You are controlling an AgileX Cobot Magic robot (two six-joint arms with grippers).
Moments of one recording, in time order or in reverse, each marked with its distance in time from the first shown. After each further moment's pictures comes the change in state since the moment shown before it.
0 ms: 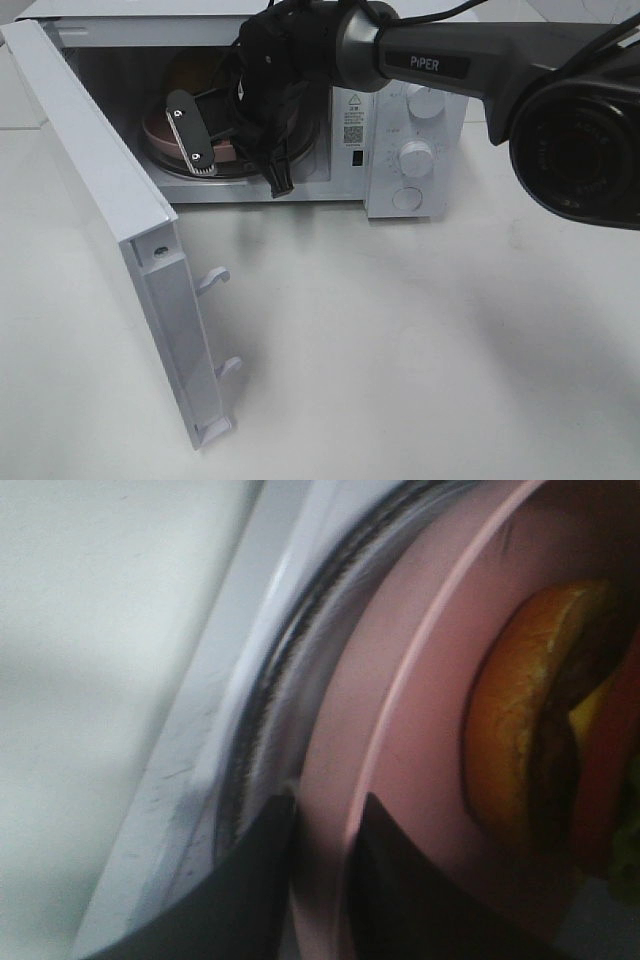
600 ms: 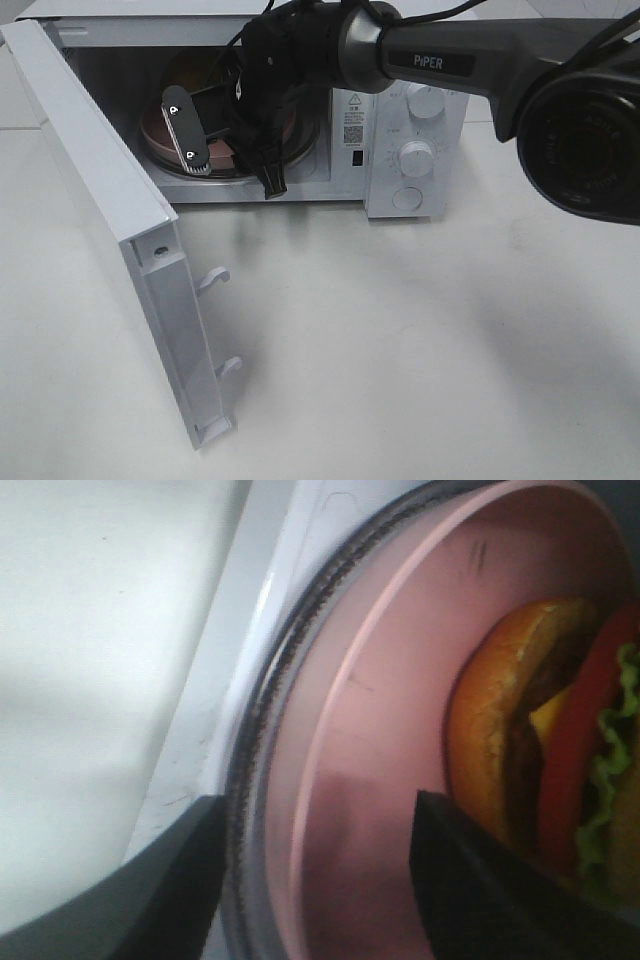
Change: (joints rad) left arm 0.000 0.000 0.000 0.000 0.000 0.000; right arm 0.000 -0.019 0.051 0.036 -0.051 0.001
